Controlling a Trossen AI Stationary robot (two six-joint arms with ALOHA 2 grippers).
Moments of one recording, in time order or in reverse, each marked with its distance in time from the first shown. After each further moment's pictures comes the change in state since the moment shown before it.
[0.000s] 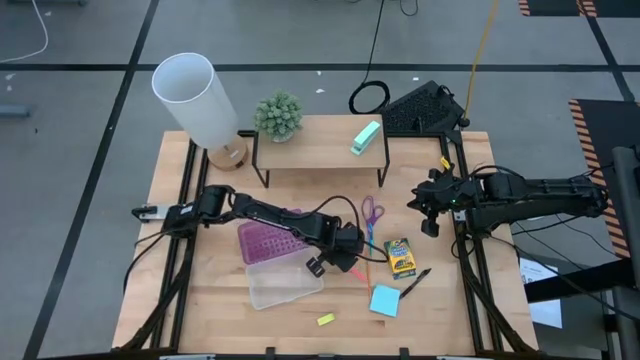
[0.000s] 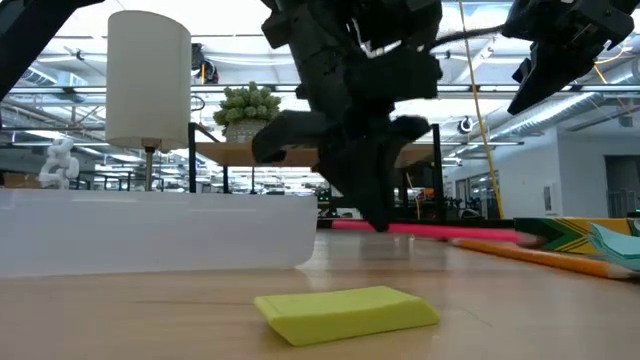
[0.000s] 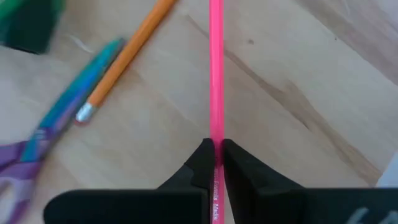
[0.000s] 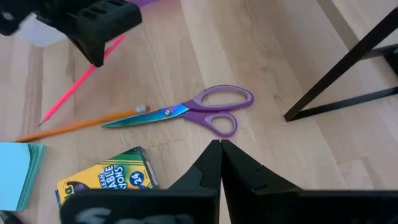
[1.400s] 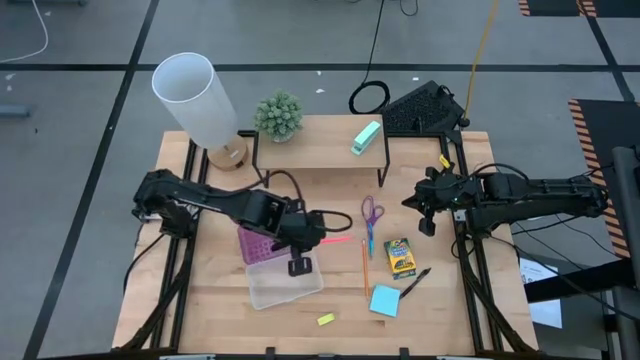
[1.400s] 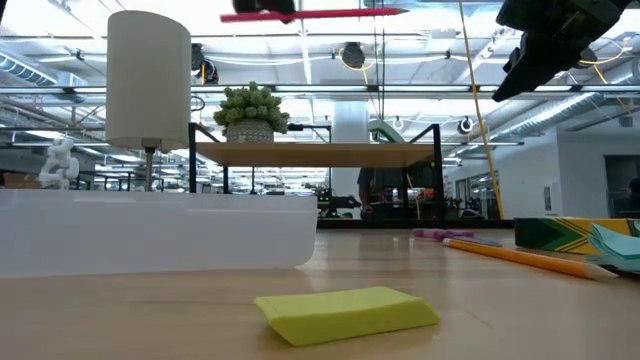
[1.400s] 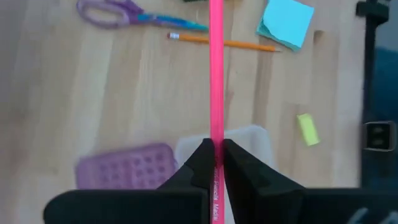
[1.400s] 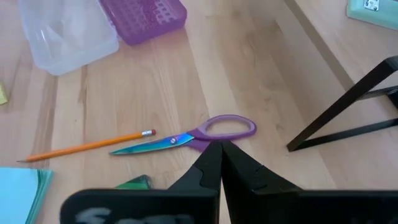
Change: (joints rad) left arm -0.096 -0.468 0.002 -0.362 -0.120 -1.090; right arm 0.000 0.000 0.000 0.106 0.001 -0.028
